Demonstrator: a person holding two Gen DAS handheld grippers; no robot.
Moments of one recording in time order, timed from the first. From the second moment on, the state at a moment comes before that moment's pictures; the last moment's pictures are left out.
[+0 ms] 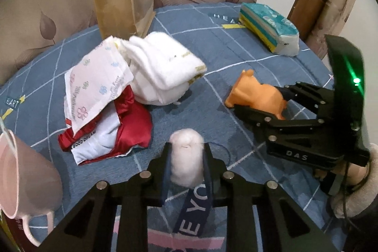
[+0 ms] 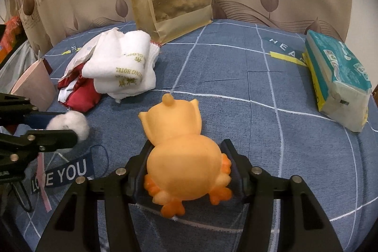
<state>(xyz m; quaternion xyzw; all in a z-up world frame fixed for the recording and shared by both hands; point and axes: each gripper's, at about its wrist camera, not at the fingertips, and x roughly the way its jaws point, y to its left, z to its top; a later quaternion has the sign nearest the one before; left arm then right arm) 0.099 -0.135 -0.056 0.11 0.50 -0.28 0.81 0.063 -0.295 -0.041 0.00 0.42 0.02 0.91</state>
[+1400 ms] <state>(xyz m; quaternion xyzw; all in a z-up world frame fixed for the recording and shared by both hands) 0.090 0.076 0.034 0.06 0.44 -0.05 0.89 0.064 -0.294 -0.041 0.00 0.42 0.01 0.91</state>
